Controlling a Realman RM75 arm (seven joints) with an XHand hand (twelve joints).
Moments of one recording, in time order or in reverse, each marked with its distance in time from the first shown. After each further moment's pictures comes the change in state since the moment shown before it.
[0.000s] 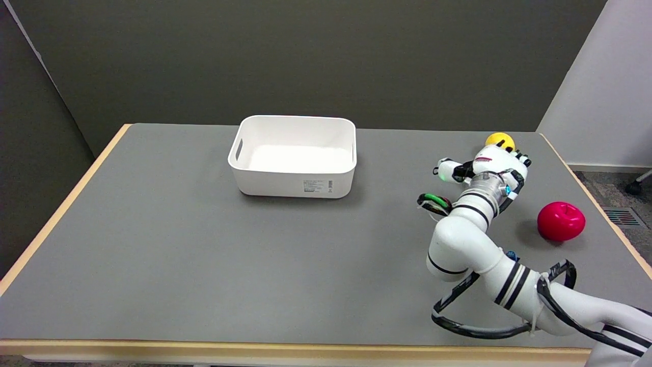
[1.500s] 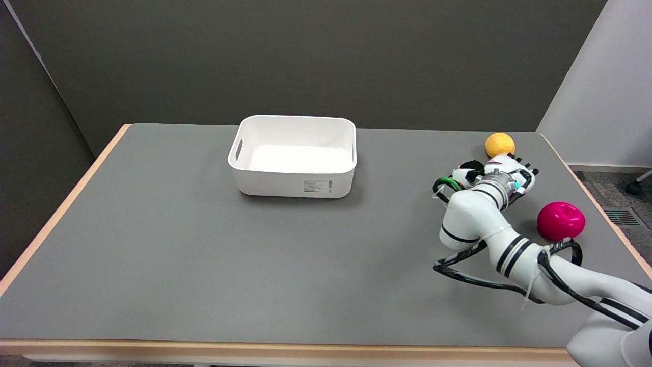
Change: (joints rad) arm 0.107 0.031 0.069 -0.249 0.211 -0.142 -0.023
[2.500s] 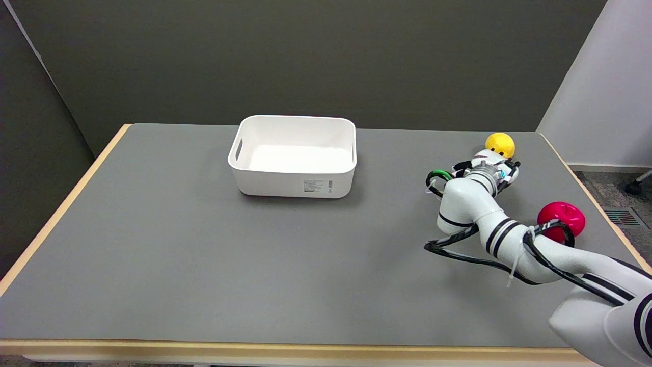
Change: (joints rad) arm 0.128 -0.024 -0.055 -0.233 0.052 -0.181 0.001
